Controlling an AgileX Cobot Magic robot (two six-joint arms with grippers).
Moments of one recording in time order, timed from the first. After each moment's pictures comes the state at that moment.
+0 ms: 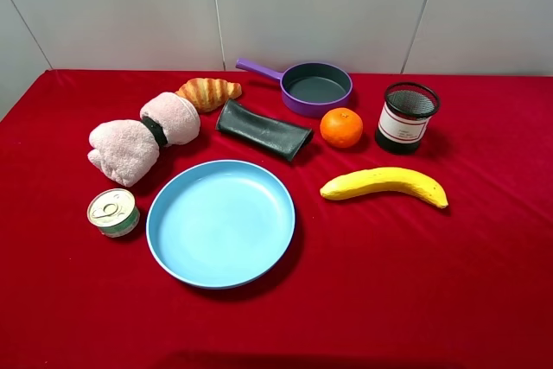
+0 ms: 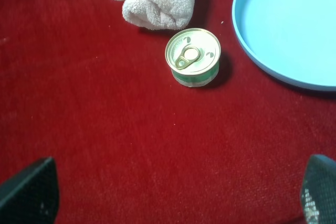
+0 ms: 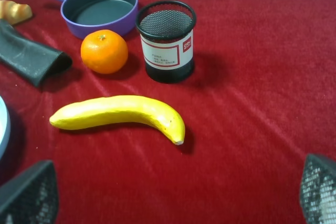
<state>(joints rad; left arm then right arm) -0.15 -0.01 -0.51 0.01 1.17 0.26 0.16 -0.01 -0.50 0.01 1.03 0.02</state>
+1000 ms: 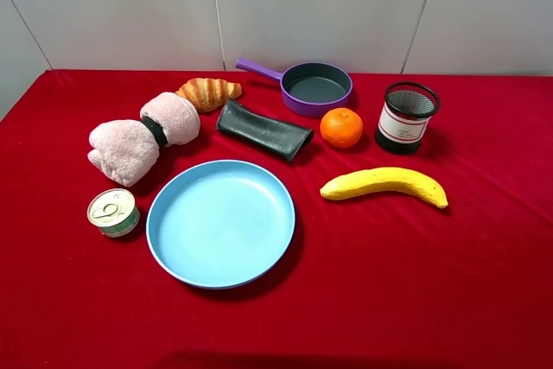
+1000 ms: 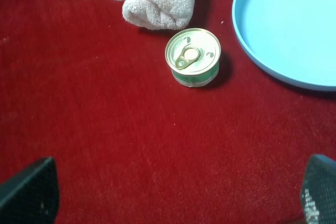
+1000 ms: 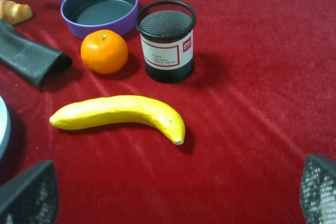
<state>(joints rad) -0.15 -0.01 -0.51 0.01 1.17 0.26 0.16 -0.01 -0.50 0.01 1.03 0.02</state>
